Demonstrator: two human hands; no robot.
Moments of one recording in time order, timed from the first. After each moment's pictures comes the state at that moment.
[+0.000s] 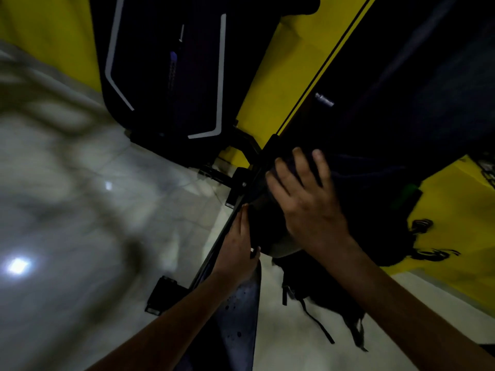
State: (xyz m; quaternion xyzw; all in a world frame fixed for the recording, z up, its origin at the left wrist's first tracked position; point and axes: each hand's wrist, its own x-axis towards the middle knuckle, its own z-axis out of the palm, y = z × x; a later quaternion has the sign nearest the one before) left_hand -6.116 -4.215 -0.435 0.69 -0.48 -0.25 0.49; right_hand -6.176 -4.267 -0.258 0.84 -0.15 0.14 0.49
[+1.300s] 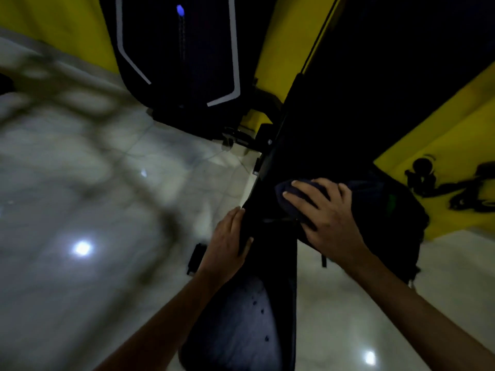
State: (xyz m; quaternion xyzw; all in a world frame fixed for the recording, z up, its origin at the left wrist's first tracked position) left_hand -6.107 -4.134 -0.545 0.73 -0.54 -0.15 0.40; right_hand -6.261 -4.257 -0.414 0.95 -0.18 0.18 0.20
